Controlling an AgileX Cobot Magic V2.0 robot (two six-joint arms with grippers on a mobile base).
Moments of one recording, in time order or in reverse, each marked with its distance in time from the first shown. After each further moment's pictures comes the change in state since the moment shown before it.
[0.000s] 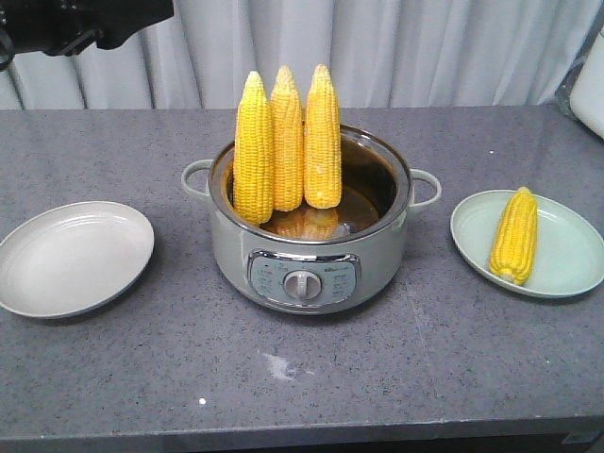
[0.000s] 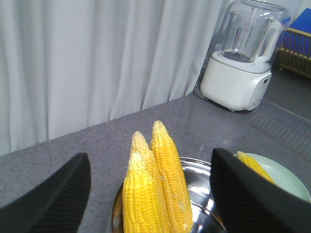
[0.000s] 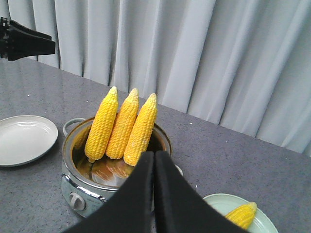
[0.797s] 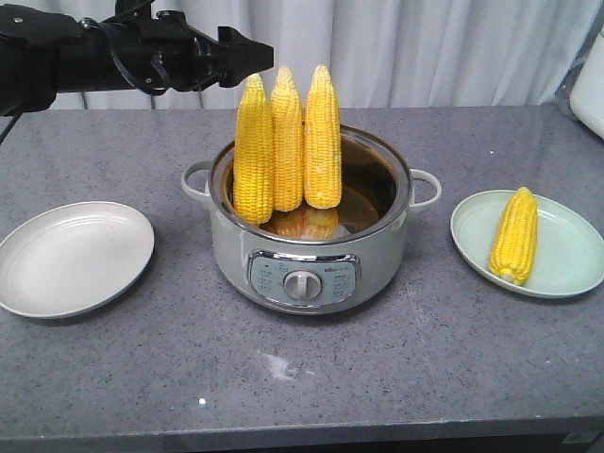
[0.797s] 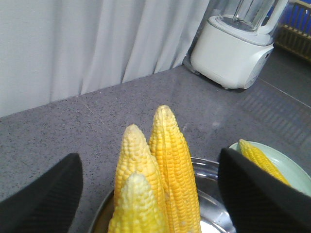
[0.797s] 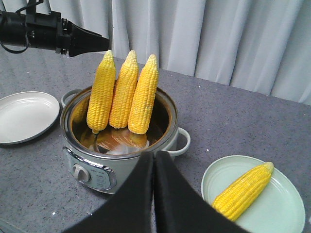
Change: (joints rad) left arm -0.132 0.385 -0.246 -0.025 -0.055 -0.014; right arm 0.000 0.000 0.146 -0.022 0.000 0.000
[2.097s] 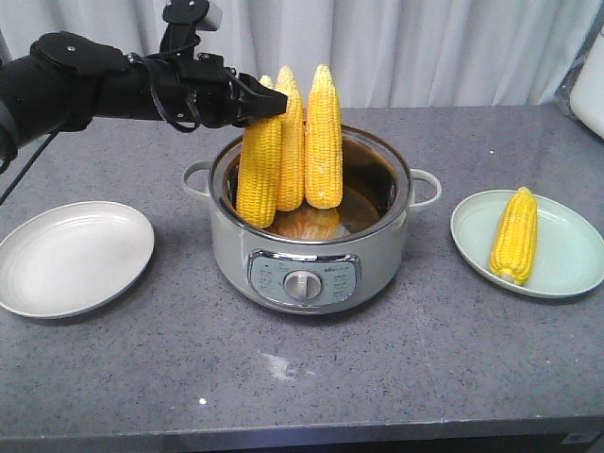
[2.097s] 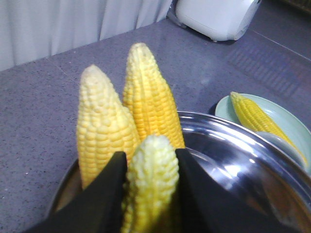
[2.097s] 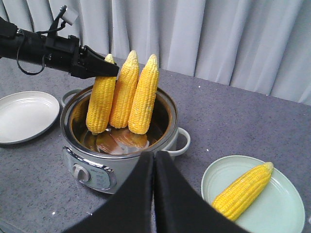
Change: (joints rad) left arm -0.050 0.068 -0.008 0.094 0.079 0.000; right arm 0.000 0.000 0.000 0.000 0.000 -0.001
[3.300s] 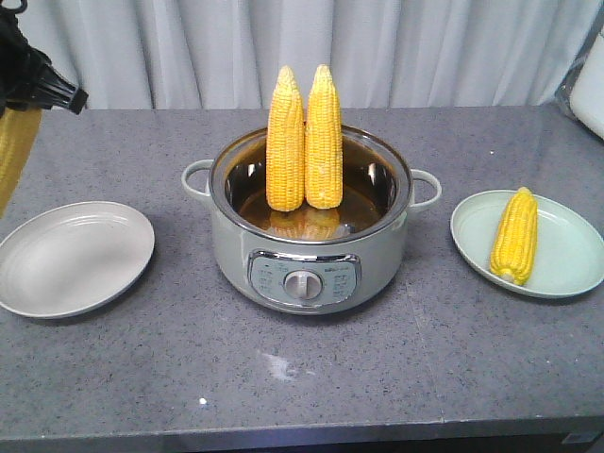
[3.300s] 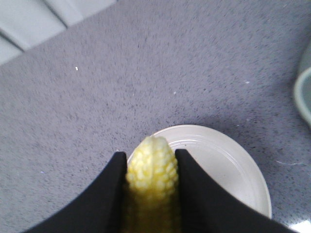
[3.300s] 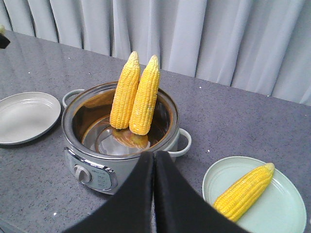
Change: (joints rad) left arm 0.104 -0.338 0.001 1.298 0.377 -0.840; right arm 0.000 0.000 0.000 0.003 0.000 0.000
